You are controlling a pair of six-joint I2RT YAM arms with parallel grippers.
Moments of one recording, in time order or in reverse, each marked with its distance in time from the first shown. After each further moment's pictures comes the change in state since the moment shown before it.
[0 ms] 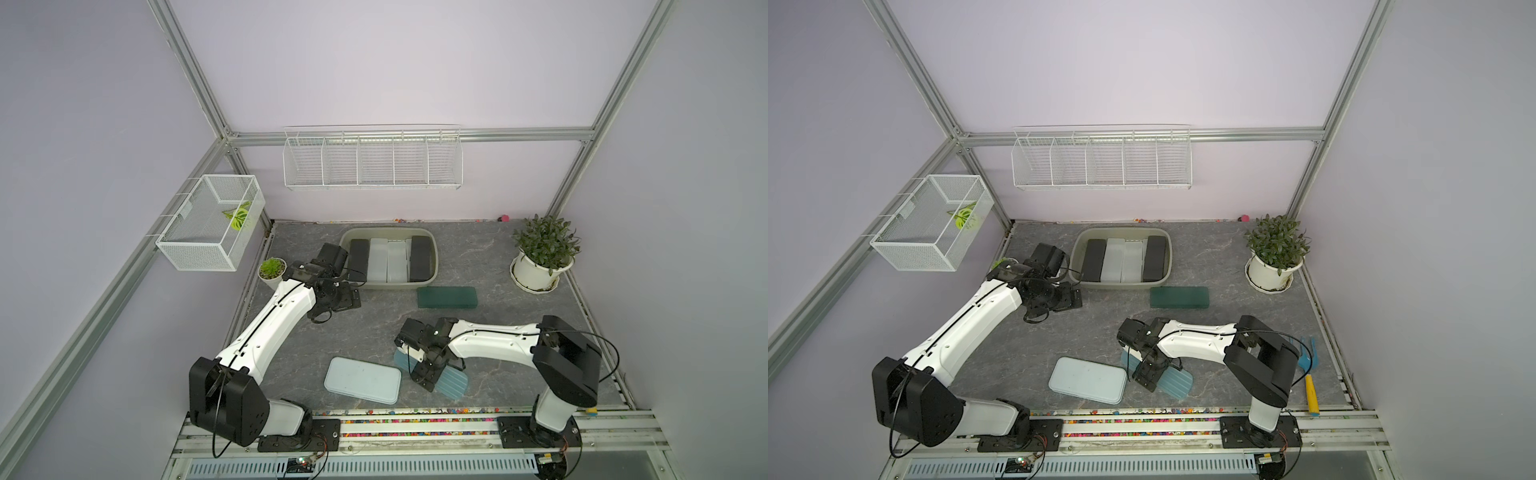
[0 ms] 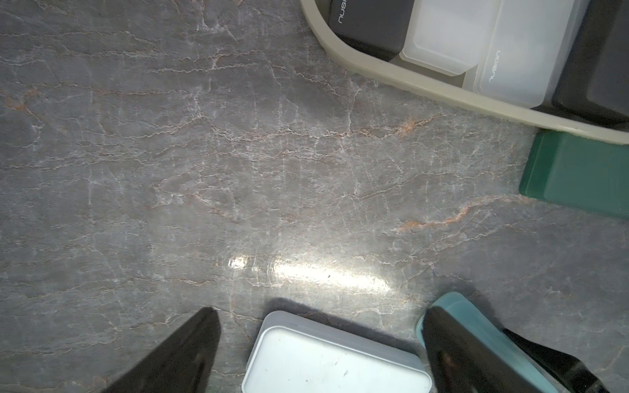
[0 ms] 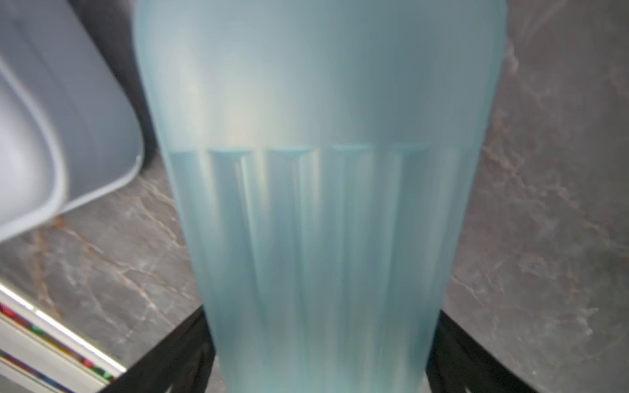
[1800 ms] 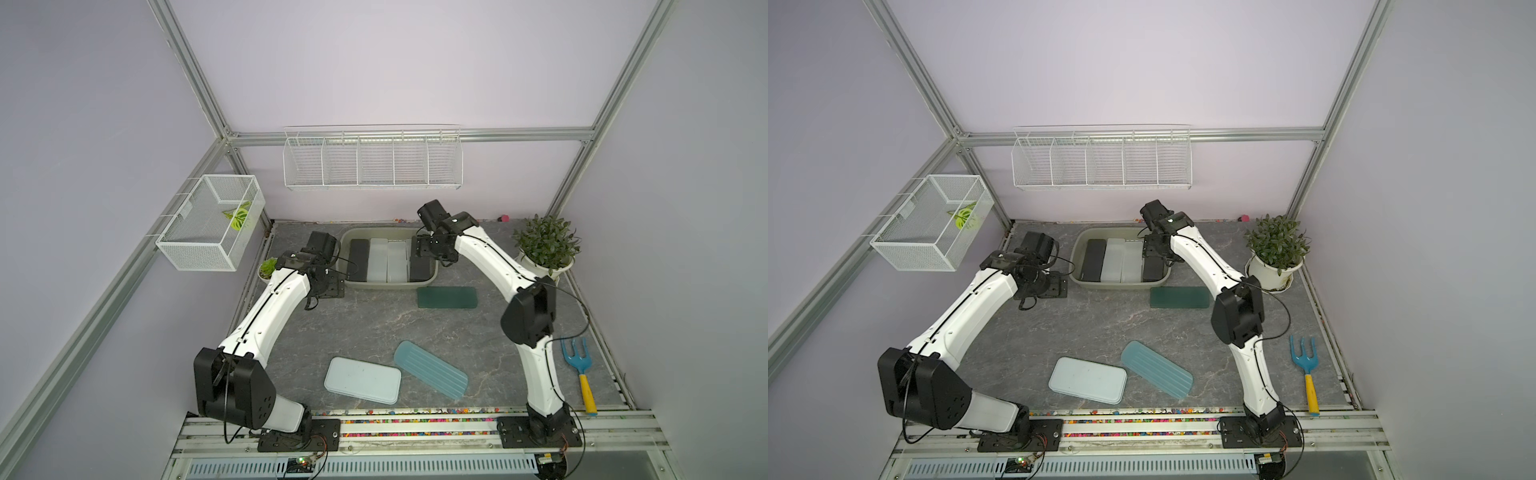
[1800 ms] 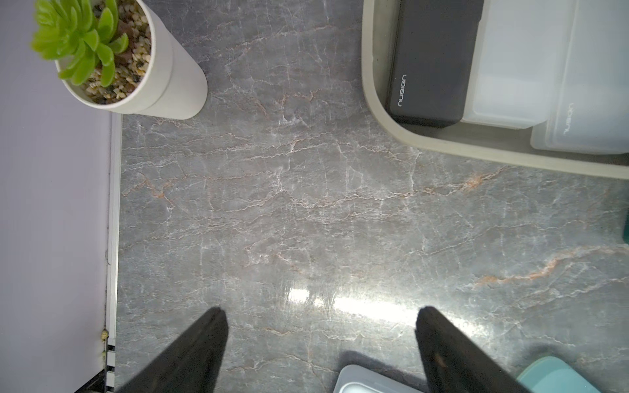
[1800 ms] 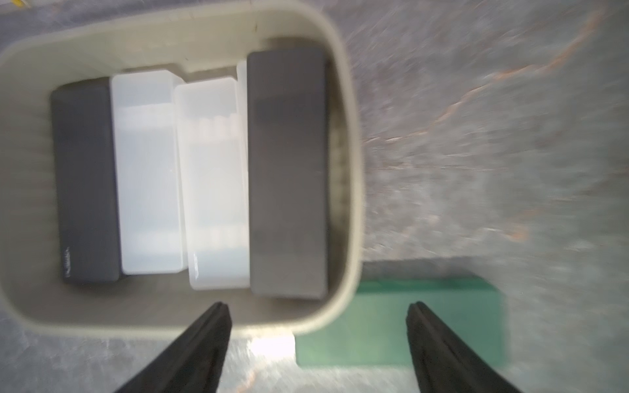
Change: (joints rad) left arm 0.098 0.070 0.099 0.028 -0.151 0.246; right arm -0.519 0.339 1.038 -0.293 0.184 0.557
